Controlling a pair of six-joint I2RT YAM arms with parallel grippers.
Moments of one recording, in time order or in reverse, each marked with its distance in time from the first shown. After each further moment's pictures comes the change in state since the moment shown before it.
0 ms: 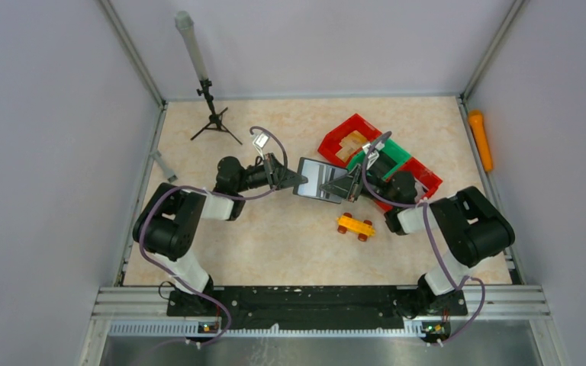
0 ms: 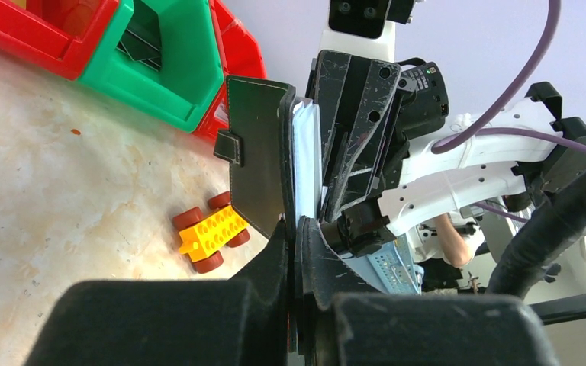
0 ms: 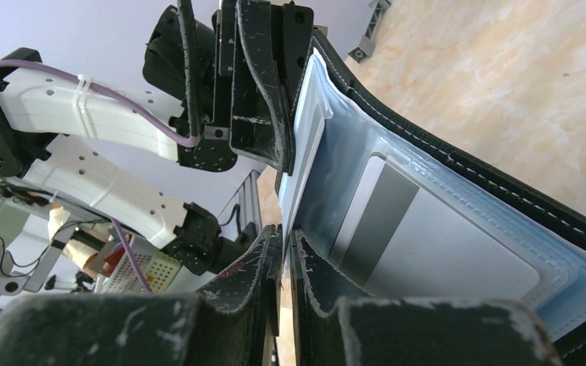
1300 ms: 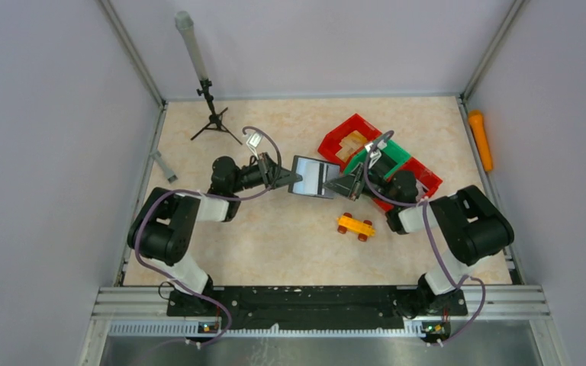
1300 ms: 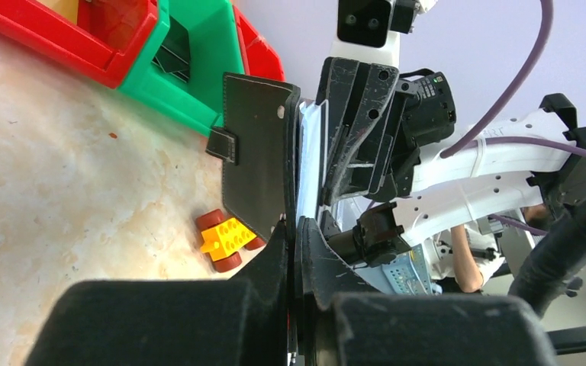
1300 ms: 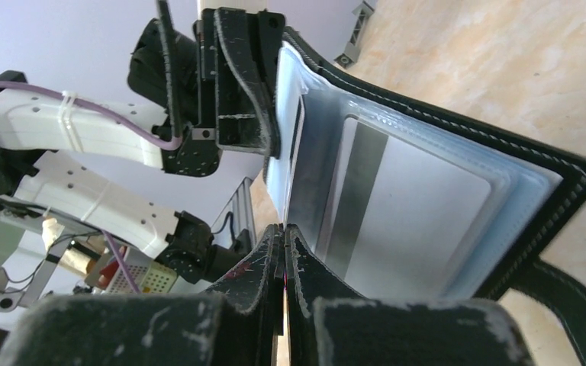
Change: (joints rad) left arm 0.034 -0.043 -0.020 -0.056 -0.019 0.048; right arm -0.025 0.013 -0.004 0.007 0.009 0.008
